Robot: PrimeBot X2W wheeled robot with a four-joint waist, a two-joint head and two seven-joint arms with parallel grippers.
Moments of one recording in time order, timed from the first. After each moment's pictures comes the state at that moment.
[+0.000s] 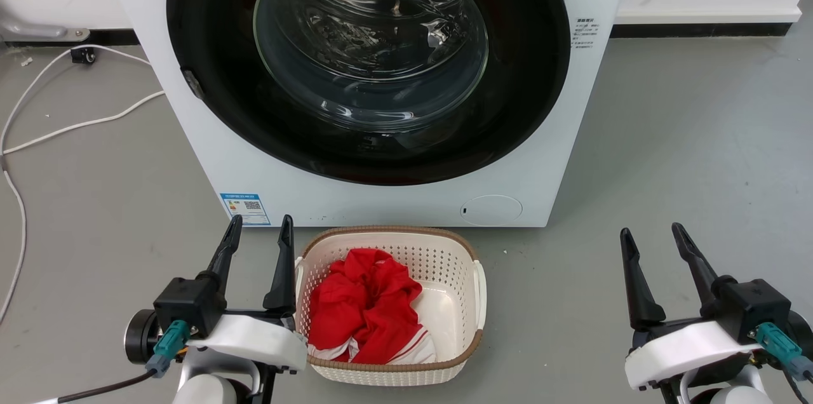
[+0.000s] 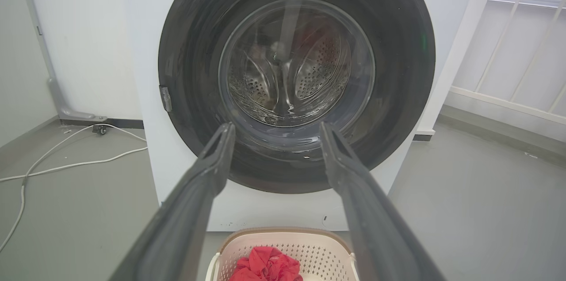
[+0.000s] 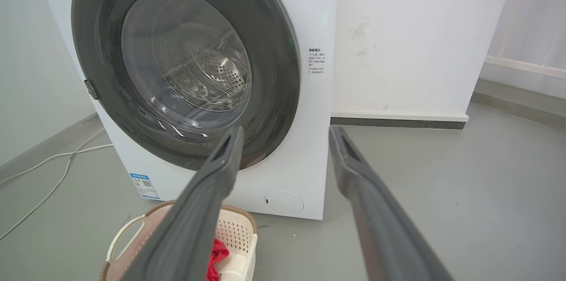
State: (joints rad) left arm -0.10 0.05 -0.04 0.15 -0.18 -0.10 -0.23; right arm -0.02 -0.05 0.01 0.06 0.09 0.13 -0.16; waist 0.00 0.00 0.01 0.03
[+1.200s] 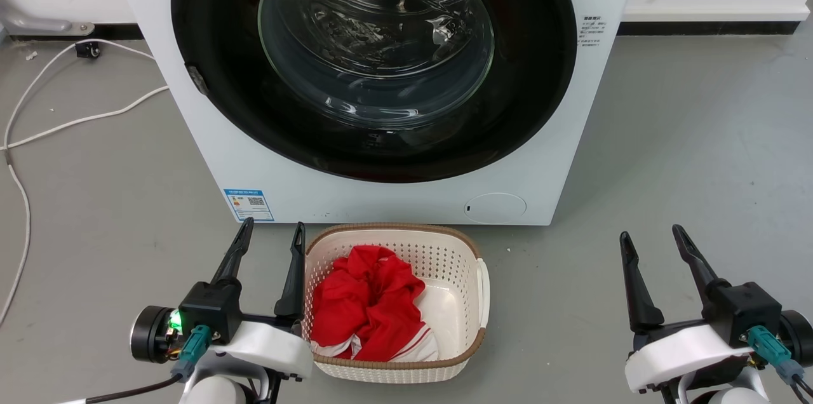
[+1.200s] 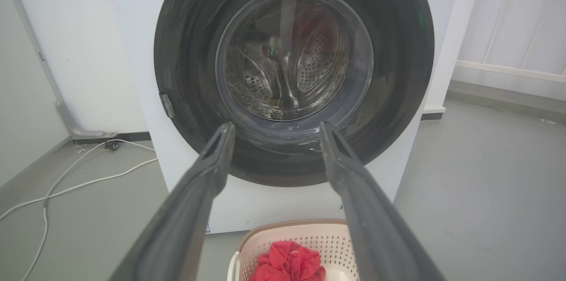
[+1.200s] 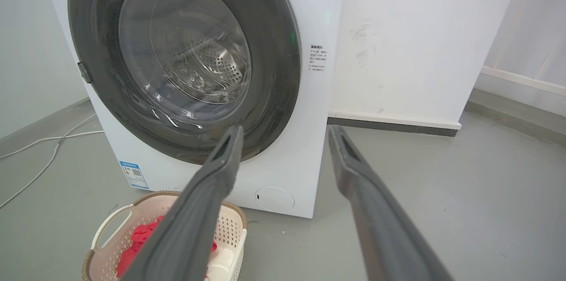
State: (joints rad) left arm -0.11 0.05 -0.05 0.18 -0.06 -0.09 -0.26; right arm -0.02 -0.05 0.00 0.08 0.02 0.13 -0.18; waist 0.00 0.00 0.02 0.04
